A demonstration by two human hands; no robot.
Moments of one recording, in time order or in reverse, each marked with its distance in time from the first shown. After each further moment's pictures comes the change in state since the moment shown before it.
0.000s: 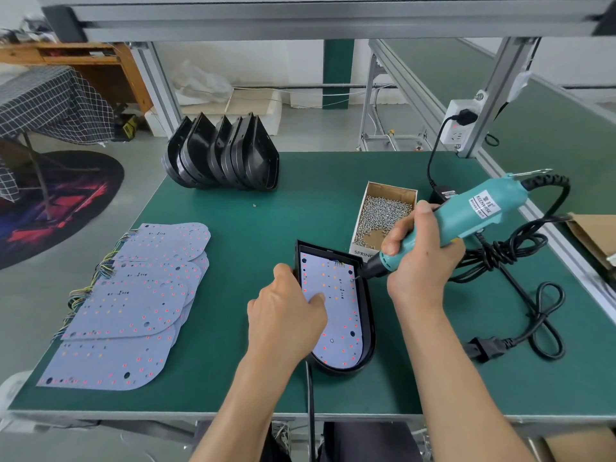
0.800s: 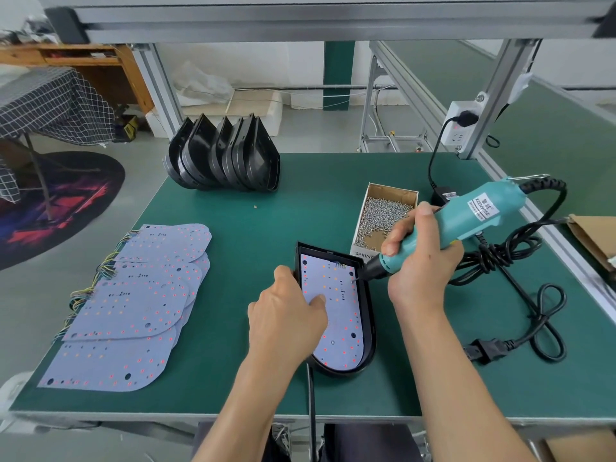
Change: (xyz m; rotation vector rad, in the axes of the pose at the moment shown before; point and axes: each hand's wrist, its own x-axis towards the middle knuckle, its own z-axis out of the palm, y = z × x) left_hand 0.002 -0.003 0.003 0.008 0.011 0.007; right_hand -0.002 0.000 -0.001 0.010 -0.041 -0.002
